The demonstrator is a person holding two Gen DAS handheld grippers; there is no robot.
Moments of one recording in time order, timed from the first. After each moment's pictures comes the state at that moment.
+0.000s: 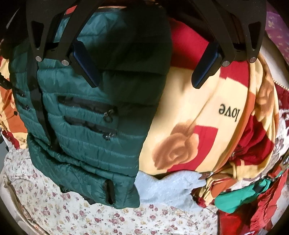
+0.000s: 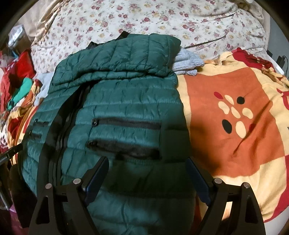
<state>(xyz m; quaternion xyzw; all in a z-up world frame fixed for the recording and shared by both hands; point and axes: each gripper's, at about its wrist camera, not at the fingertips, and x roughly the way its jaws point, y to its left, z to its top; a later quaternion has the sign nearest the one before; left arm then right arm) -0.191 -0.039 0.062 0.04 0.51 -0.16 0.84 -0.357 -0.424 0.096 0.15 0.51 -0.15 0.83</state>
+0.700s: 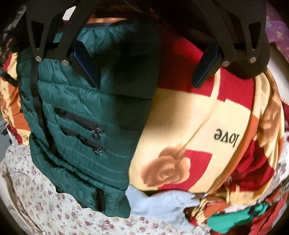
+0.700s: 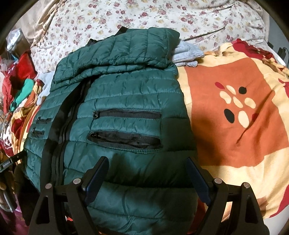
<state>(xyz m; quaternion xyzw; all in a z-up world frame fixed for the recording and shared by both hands) -0.194 -0.007 0.047 -0.01 0.56 -0.18 0.81 -0.363 -0.429 0.091 0.18 0.52 -0.14 0.82</state>
